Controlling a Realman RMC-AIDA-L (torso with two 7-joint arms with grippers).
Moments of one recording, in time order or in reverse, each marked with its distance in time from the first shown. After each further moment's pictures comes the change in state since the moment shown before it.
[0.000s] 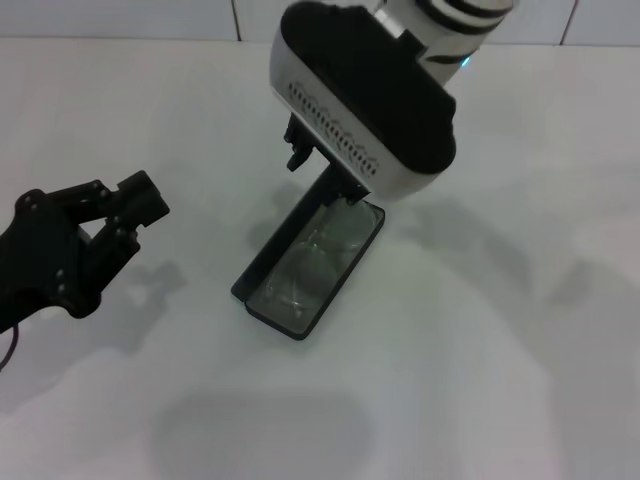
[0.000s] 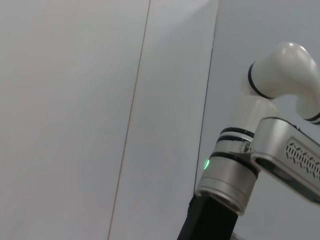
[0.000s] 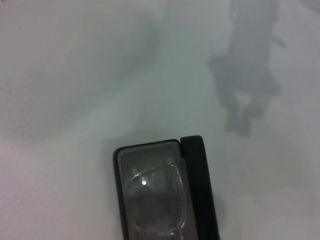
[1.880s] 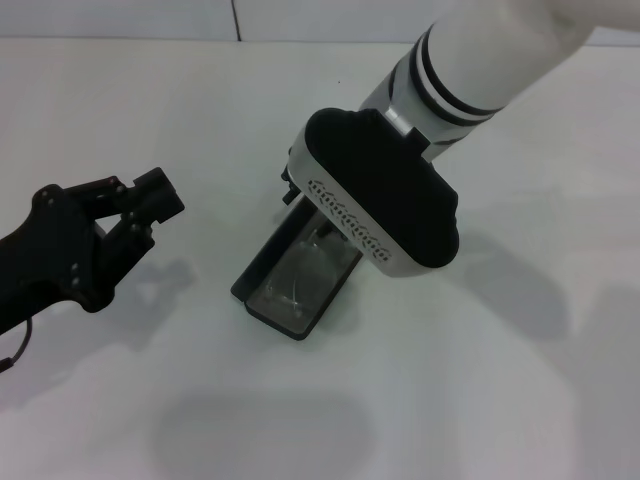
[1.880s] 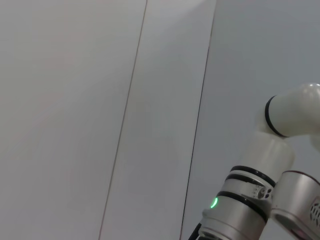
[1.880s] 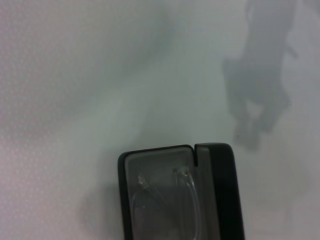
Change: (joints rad) left arm -0.025 -0.004 0.004 -0.008 0.013 -0.004 -0.023; right arm -0.161 0.000 -0.183 -0.075 0.002 0.210 -0.015
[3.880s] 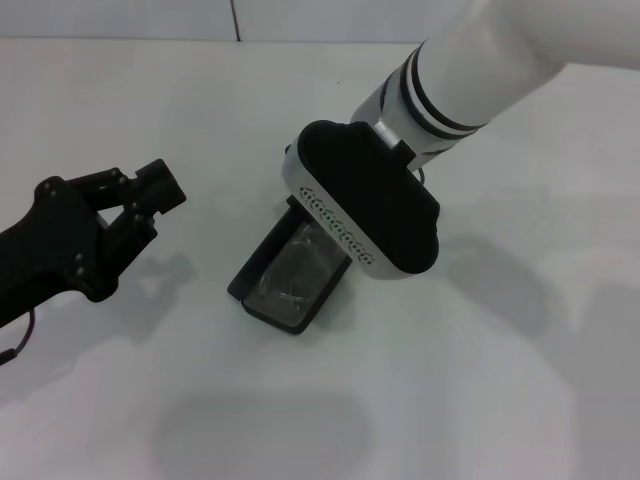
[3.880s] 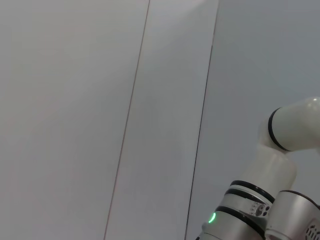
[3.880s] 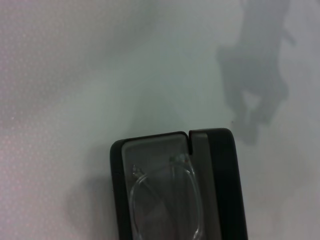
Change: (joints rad) left arm -0.013 -0.002 -0.004 -0.005 0.000 -0.018 0.006; right arm 0.008 0.000 -0.066 0.083 0.009 0.128 0.016
